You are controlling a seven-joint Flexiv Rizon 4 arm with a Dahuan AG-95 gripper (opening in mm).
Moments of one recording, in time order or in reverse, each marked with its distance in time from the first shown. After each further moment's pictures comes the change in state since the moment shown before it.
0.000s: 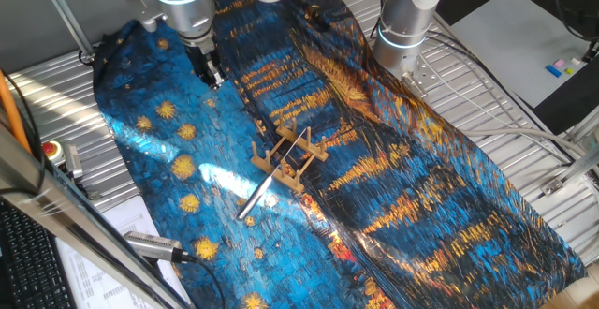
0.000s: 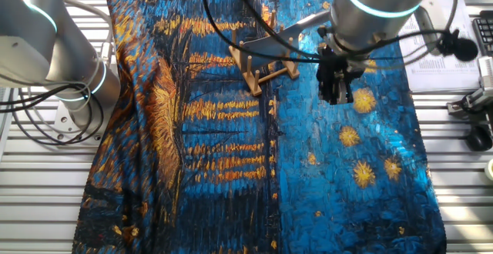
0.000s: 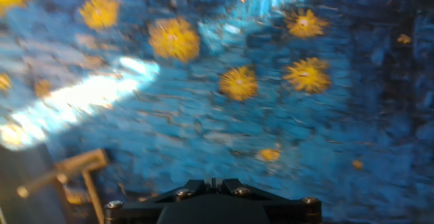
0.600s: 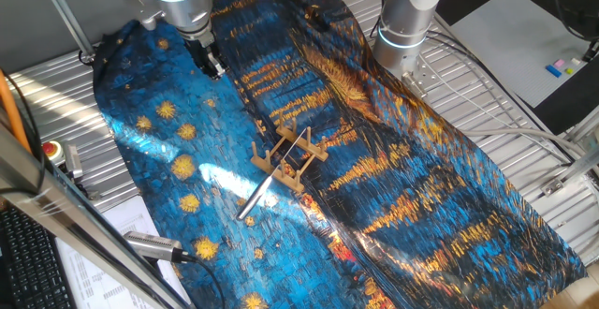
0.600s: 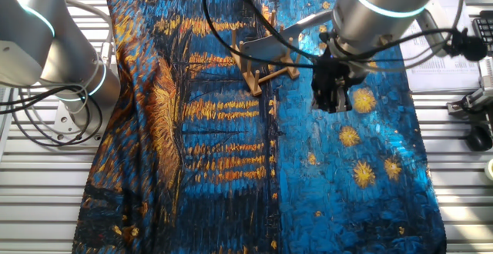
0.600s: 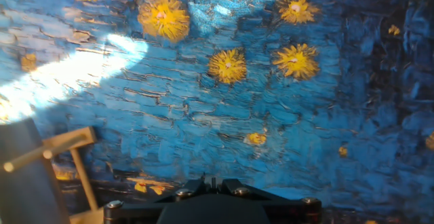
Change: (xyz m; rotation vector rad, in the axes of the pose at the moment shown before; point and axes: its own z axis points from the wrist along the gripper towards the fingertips) arm 0.010 -0.012 -0.005 -0.033 0.036 0.011
